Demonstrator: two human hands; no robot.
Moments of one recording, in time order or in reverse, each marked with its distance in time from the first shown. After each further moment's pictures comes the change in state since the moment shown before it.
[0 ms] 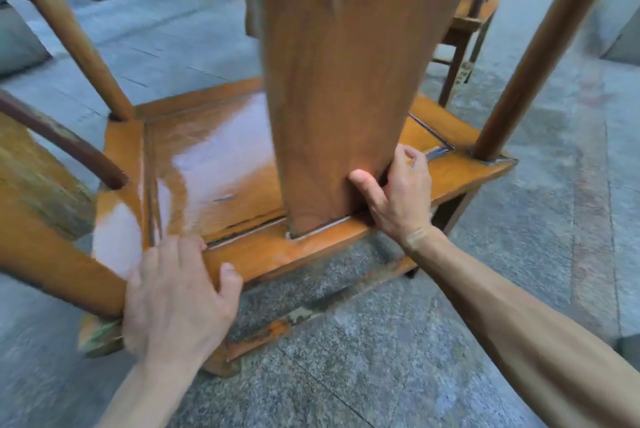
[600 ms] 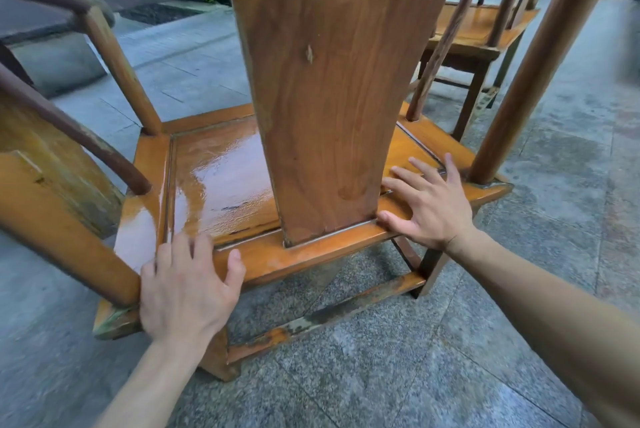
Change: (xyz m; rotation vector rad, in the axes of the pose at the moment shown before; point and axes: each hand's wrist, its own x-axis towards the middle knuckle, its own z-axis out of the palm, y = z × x) left_hand 0.011 0.027 -0.007 0.130 -0.073 -0.052; right_hand 0.030 0.100 -0.018 -0.297 -0.407 -0.468
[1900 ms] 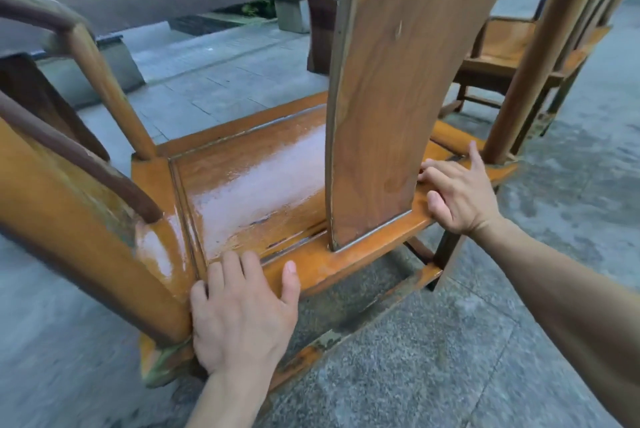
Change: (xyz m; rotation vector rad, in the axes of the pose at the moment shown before) left_hand 0.071 0.098 0.041 0.064 0.028 -0.159; right_hand 0.105 0.118 0.099 0.125 0.110 -0.124
